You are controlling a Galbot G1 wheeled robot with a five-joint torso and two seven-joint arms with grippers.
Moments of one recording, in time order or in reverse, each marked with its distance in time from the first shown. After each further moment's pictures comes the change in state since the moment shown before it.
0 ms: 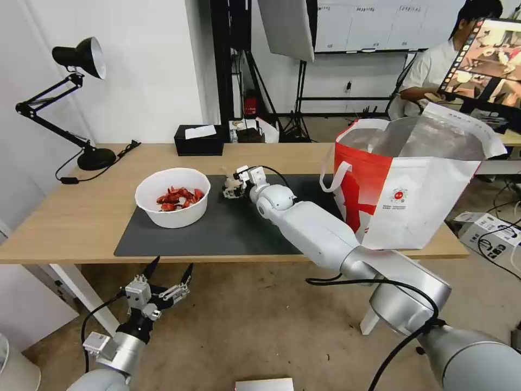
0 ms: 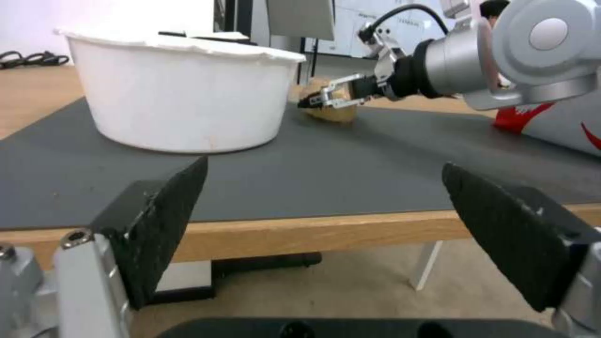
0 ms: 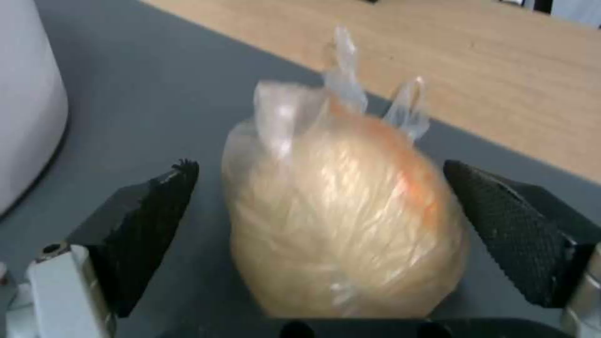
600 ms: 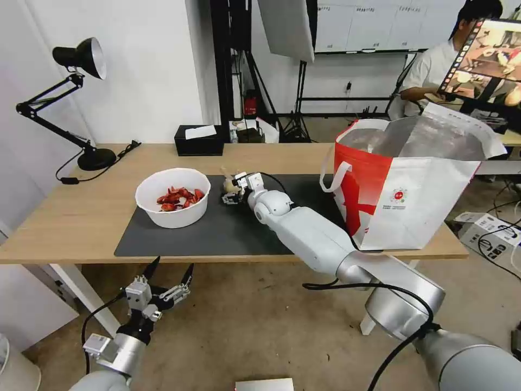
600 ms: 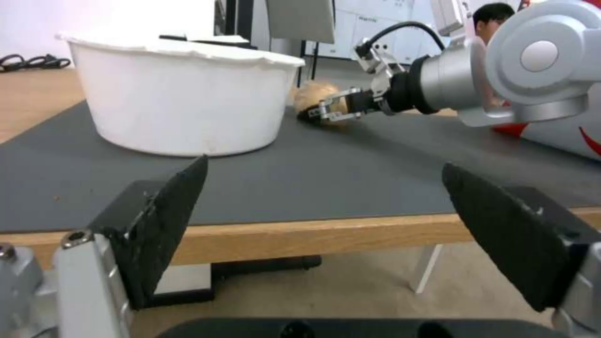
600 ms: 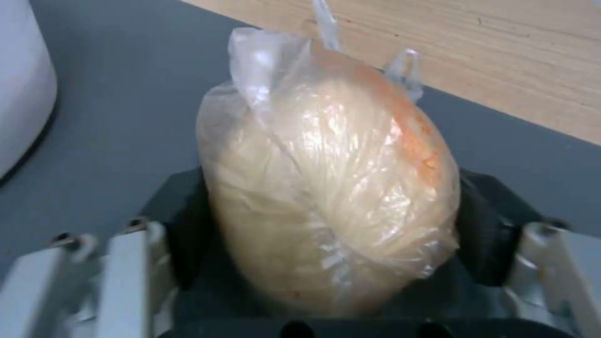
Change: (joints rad) left arm 0.001 -0.006 0.001 -0.004 0.004 -0.004 0.000; right arm -0.024 0.011 0.015 -0.019 -0.008 0.012 0.008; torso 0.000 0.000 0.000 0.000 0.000
